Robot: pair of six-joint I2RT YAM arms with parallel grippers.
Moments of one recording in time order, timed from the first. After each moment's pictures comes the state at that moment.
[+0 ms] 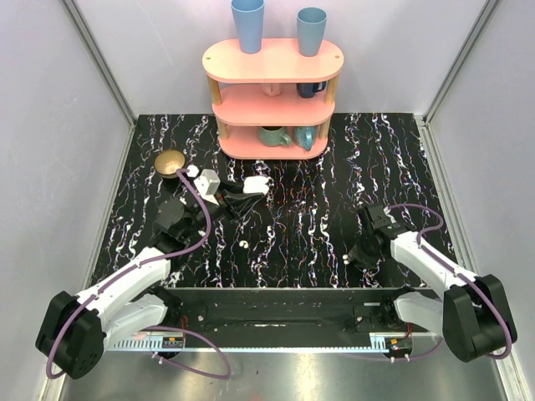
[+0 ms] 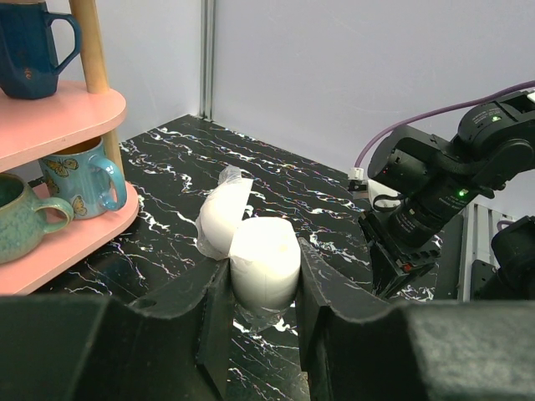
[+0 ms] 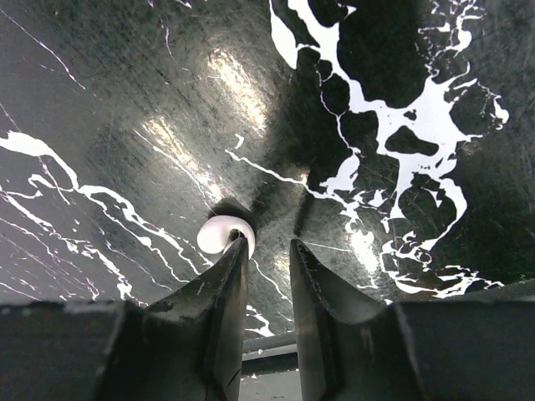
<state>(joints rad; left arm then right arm) -0.55 0.96 0.48 0.74 0.49 -0.26 0.33 1.12 0.53 -0.69 0.04 0.98</state>
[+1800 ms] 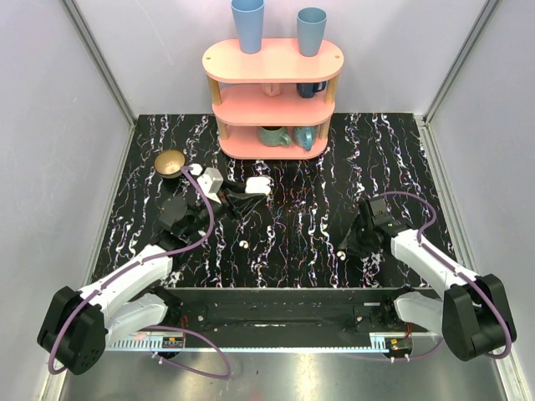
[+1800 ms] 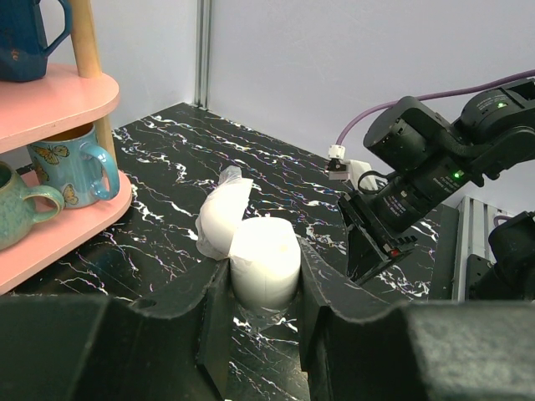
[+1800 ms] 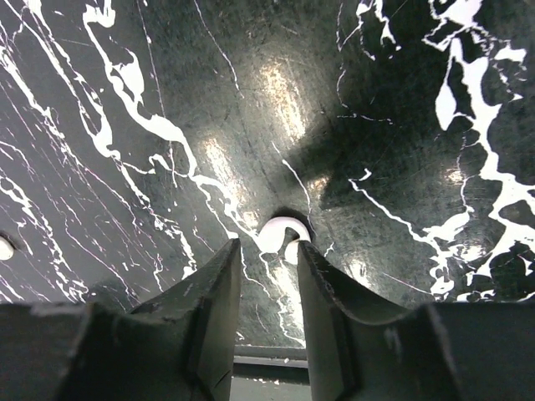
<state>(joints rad) -0.55 0.99 0.48 0.74 0.50 -0.27 0.33 1.14 0.56 -0.54 -0.07 0.83</state>
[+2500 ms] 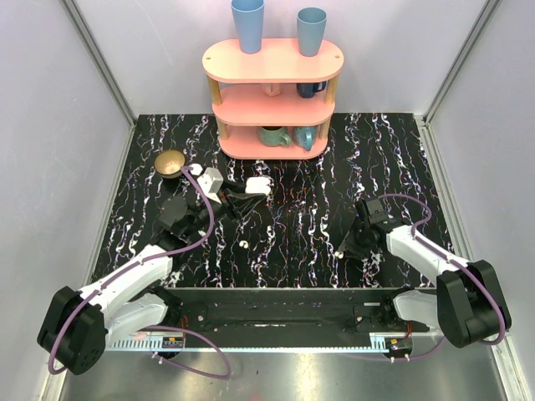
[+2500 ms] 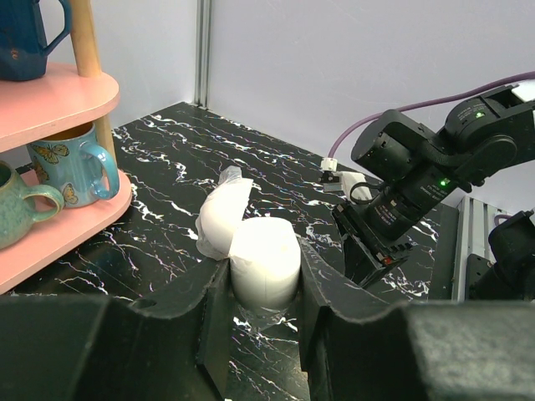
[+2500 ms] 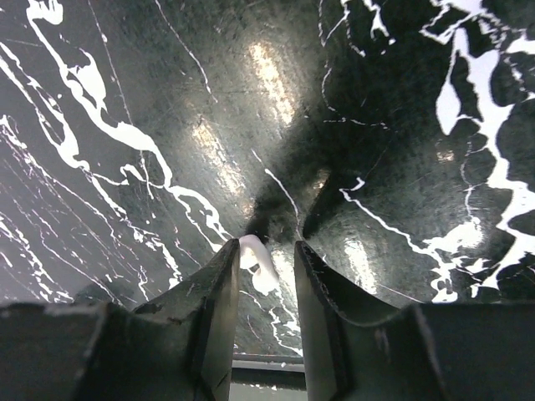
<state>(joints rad) -0.55 0.99 0.48 0.73 0.50 -0.27 0.32 1.21 0.56 -0.52 -0.07 0.84</state>
